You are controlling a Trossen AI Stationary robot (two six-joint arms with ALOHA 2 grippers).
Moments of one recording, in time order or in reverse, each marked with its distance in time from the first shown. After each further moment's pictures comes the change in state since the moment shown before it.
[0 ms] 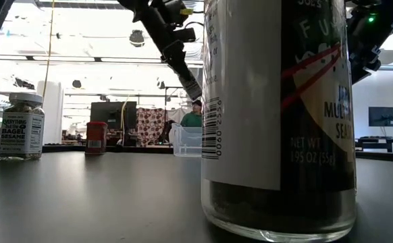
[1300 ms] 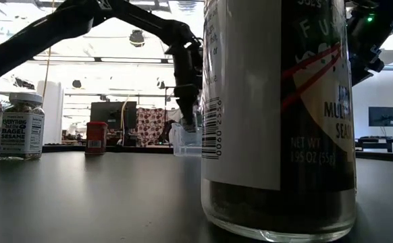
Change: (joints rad) left arm 0.004 0.512 0.482 -0.452 -0.039 0.076; right arm 0.000 0.000 0.000 -0.001 0.000 0.077
